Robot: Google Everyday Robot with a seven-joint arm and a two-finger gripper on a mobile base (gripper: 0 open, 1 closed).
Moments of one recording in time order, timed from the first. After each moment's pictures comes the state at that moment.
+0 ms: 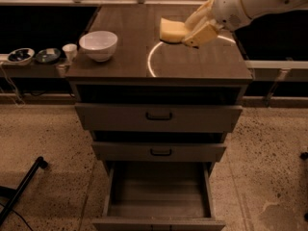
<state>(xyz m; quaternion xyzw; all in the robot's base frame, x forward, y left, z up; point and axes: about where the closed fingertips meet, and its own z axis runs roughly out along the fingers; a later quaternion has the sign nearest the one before) 0.668 -0.117 0.975 -0.59 0.66 0.09 0.45</state>
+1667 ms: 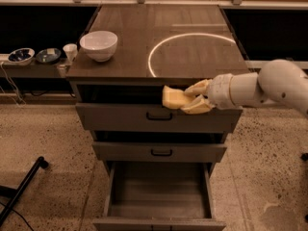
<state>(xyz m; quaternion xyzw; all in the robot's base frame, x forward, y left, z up) 0.623 -0.128 0.779 -0.57 0.66 0.13 0.47</state>
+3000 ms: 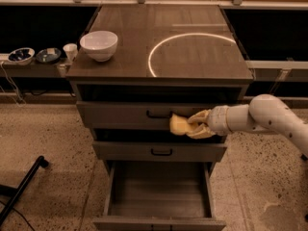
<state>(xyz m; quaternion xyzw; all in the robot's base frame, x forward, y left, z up) 0.614 -0.158 0.637 -0.61 0.65 0.14 0.43</state>
